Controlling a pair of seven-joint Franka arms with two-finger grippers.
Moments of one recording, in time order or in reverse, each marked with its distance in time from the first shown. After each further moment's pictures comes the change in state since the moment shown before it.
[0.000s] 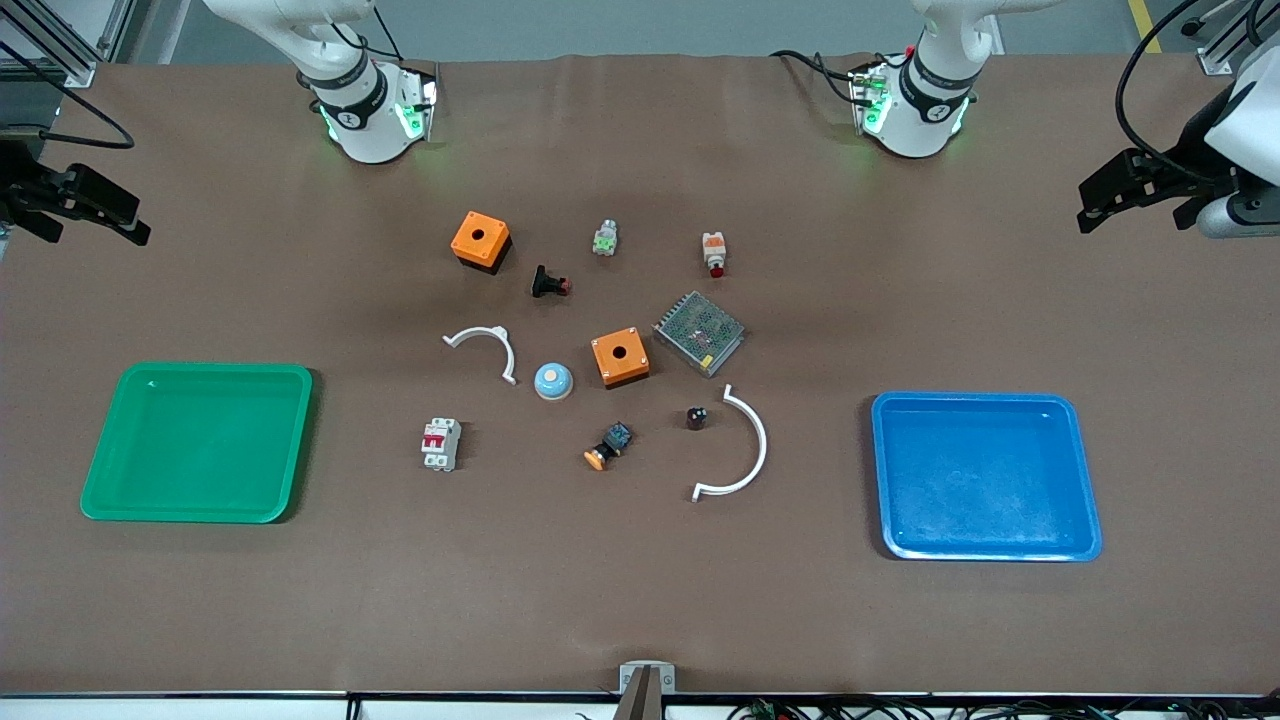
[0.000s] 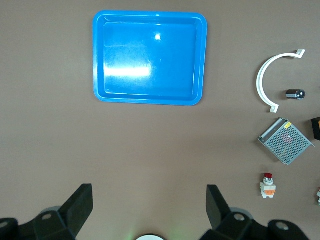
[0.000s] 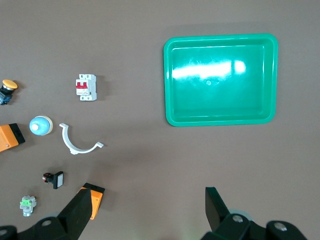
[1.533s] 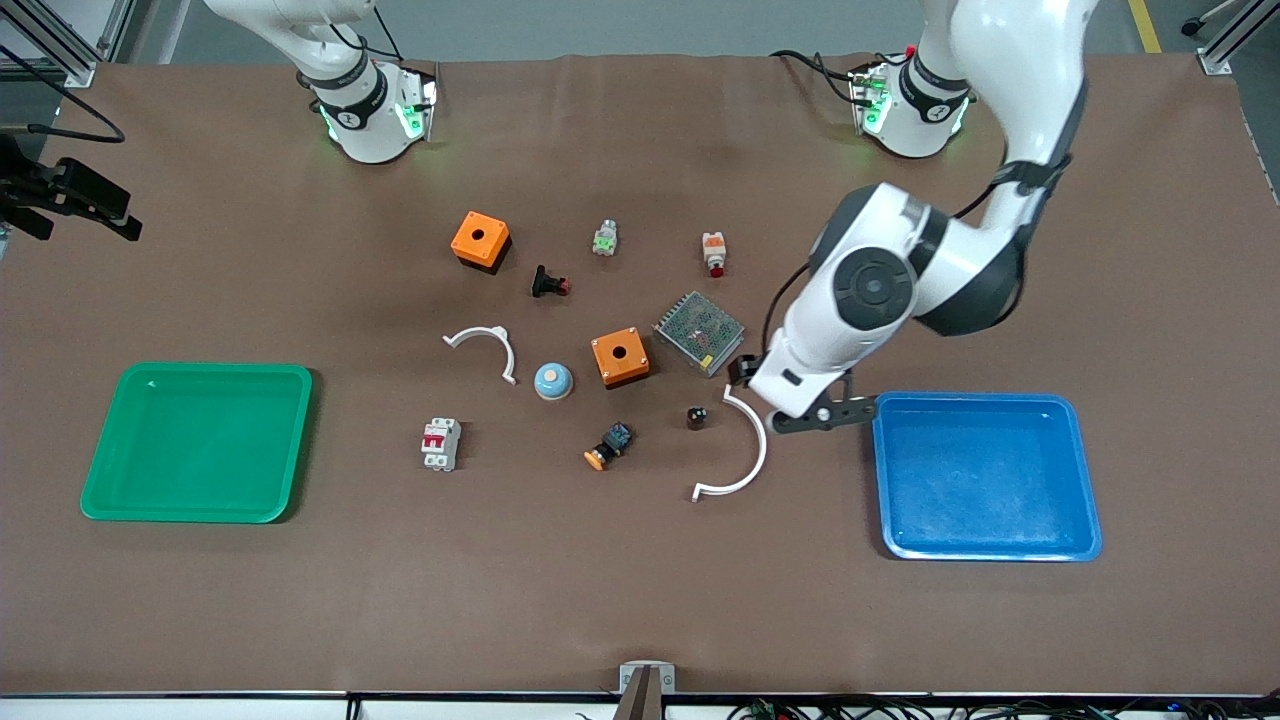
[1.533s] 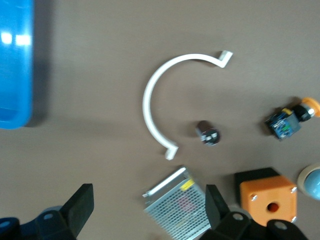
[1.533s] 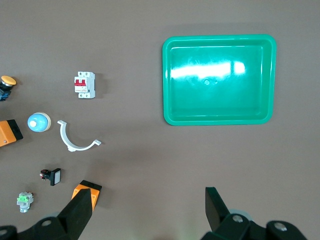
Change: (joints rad) left arm -0.424 0.600 -0.065 0.020 0.012 0.558 -0.634; right arm -0.016 -0.001 0.005 0.006 0.000 -0.013 -0.022
